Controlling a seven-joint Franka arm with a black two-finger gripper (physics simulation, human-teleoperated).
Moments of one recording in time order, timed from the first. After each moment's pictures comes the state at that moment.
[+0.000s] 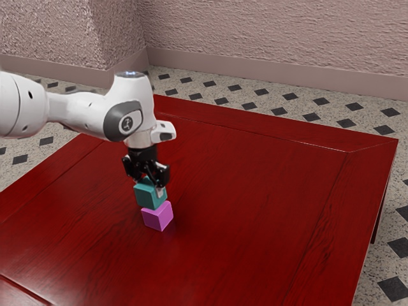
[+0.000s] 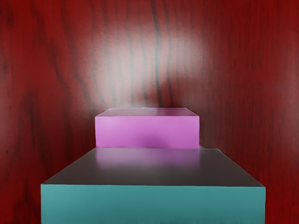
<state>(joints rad) -0.01 0.21 -0.03 -1.97 0.01 2.09 -0.04</state>
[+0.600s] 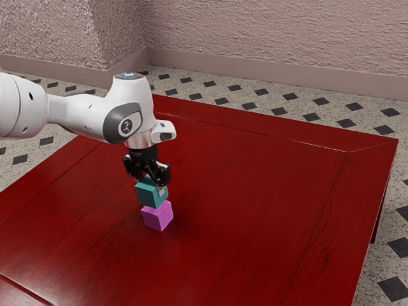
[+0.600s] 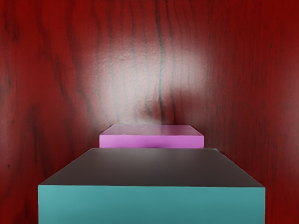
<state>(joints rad) 0.00 0.21 -0.03 -1.98 0.01 2.14 -0.05</state>
